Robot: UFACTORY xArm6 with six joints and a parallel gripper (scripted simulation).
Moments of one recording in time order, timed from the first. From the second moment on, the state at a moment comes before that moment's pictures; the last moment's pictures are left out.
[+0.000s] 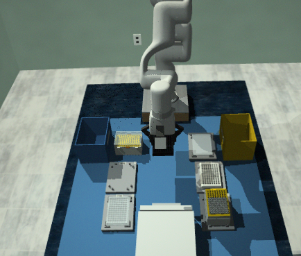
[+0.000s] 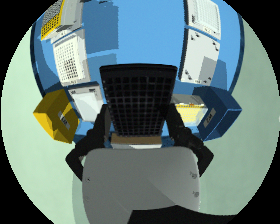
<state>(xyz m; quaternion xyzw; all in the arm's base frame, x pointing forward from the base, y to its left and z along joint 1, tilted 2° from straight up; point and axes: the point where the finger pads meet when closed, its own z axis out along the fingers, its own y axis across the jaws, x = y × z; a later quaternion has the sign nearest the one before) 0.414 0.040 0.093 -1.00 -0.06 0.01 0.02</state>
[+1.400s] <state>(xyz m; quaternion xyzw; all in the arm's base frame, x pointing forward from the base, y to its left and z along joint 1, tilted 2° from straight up) 0.371 0.127 0.097 -1.00 -0.06 0.01 0.02</state>
